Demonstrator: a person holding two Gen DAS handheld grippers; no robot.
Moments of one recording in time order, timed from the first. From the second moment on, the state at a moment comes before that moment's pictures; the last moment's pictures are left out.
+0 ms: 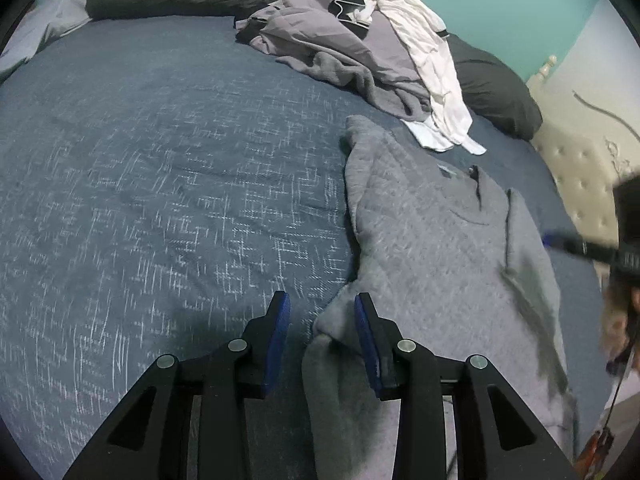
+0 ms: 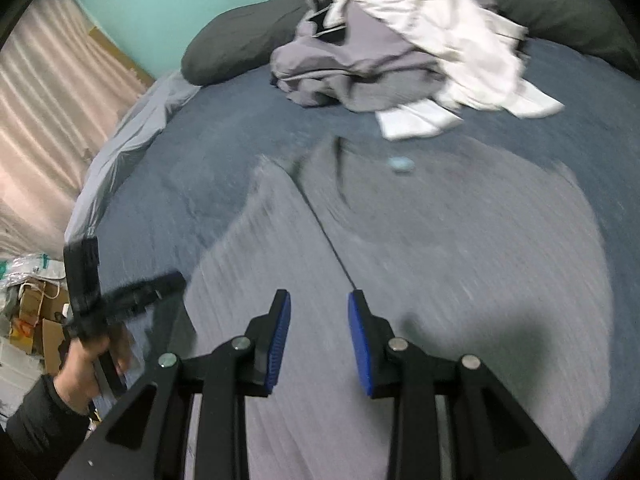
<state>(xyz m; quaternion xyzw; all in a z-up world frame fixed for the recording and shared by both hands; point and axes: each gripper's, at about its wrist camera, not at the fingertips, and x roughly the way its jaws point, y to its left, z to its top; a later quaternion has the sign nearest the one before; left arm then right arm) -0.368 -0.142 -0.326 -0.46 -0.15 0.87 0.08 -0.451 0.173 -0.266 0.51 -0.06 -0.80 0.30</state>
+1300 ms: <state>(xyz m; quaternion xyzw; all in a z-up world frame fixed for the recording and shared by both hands) -0.376 -0.144 -0.336 -0.48 -0.15 0.86 0.12 -0.597 -0.018 -0.309 0.52 0.04 -0.79 0.32</state>
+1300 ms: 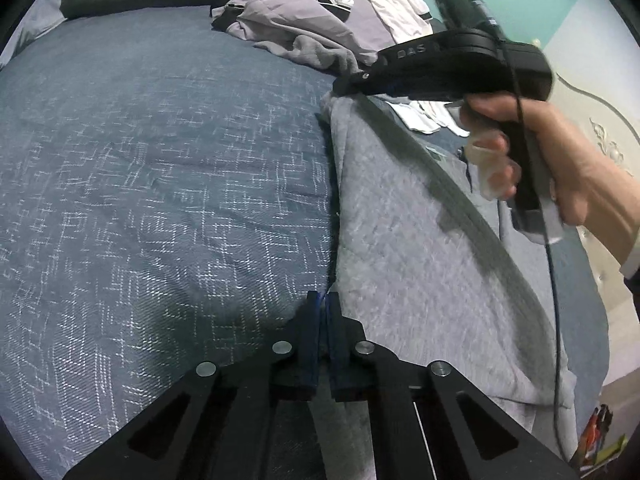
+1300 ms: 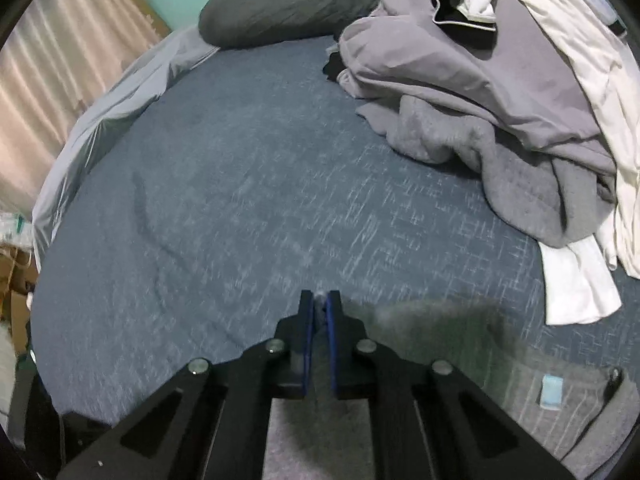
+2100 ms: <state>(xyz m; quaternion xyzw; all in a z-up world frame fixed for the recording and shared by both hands) -0.333 -0.169 -0.283 -0.49 -0.17 0.85 0.09 -0.502 0.112 -0.247 0.50 -0.01 -0.82 0.28</state>
